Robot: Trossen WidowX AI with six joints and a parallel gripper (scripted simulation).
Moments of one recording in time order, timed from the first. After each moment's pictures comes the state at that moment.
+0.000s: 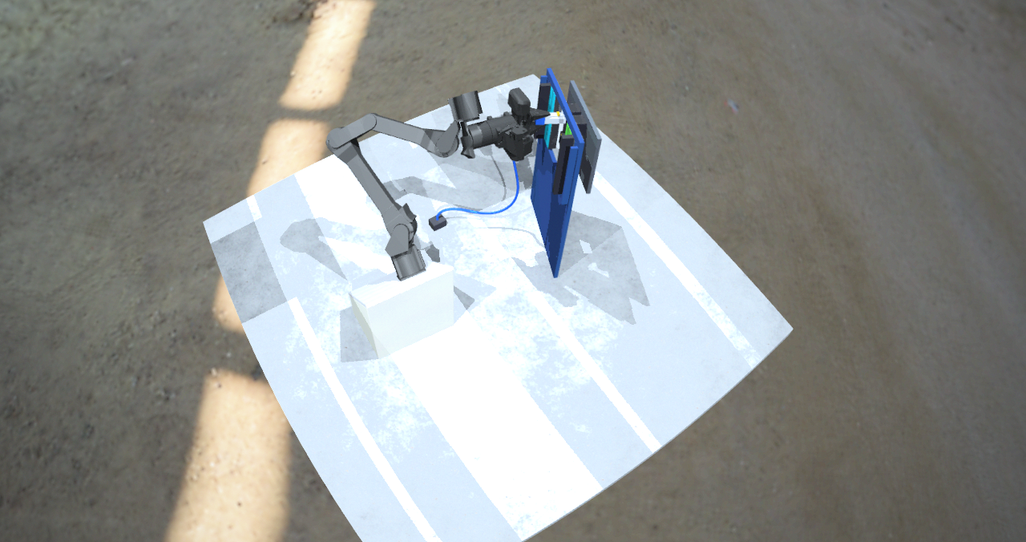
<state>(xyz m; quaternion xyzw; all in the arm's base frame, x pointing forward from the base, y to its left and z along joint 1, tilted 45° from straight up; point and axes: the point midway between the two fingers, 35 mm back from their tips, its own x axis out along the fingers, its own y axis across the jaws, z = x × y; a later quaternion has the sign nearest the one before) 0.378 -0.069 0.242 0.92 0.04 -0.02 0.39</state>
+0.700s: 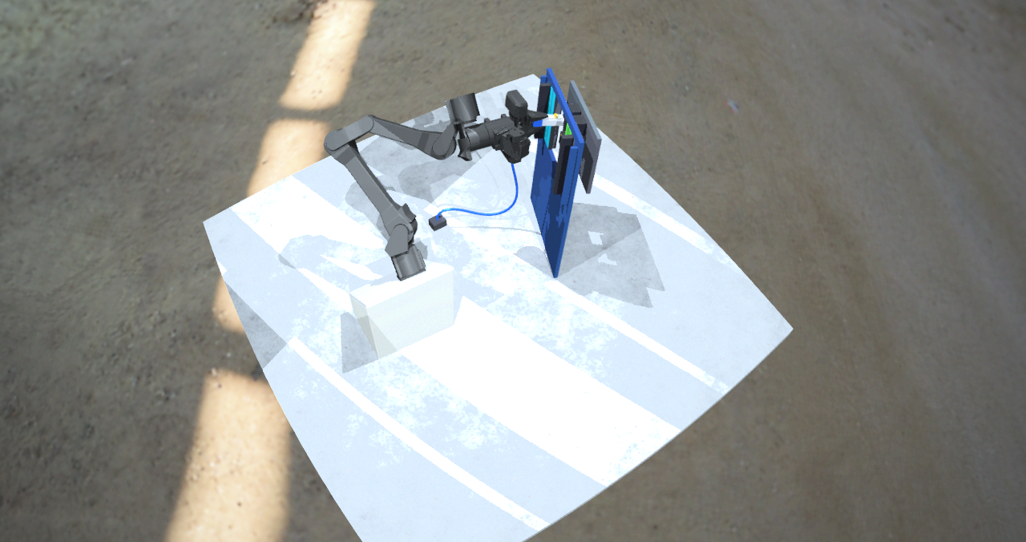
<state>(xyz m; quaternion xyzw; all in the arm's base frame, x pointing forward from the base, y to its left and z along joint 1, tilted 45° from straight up) 0.369 -0.072 0.239 0.92 0.04 -0.02 0.39</state>
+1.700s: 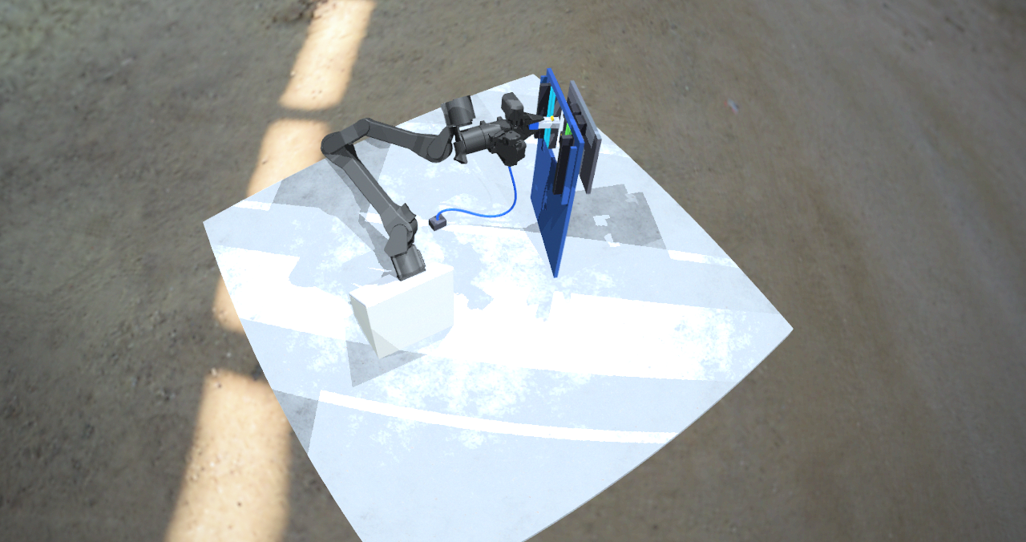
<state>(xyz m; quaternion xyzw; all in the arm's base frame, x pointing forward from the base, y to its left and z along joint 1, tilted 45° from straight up) 0.357 -0.077 0.236 0.92 0.04 -0.02 0.39</state>
